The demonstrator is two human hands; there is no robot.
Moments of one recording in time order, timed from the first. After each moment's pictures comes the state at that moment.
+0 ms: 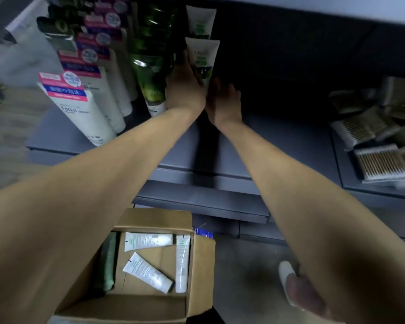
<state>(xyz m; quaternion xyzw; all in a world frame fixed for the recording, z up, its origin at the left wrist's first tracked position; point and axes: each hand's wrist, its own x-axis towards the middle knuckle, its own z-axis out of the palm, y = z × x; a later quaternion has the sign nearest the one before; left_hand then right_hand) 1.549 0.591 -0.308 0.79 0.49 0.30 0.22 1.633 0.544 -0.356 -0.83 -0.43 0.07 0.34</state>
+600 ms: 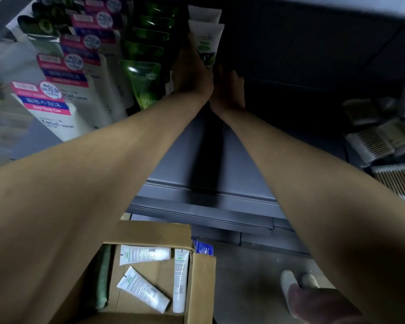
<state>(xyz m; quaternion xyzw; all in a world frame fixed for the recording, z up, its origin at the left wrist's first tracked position) 1.590 0.631 -0.311 0.77 0.48 0.32 0.28 1.669 0.596 -0.357 -0.84 -0.45 0.06 0.29</state>
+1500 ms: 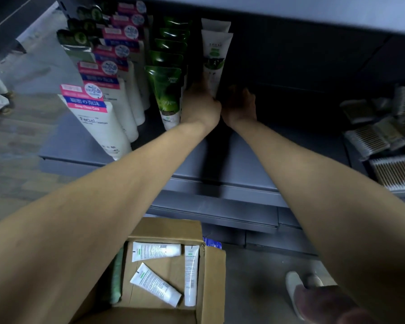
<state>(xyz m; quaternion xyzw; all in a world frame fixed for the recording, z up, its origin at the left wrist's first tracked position) 1.541 0.598 -0.323 0.82 0.43 0.26 0.27 1.653 0.564 -0.352 -0.88 -0.42 0.08 0.22</state>
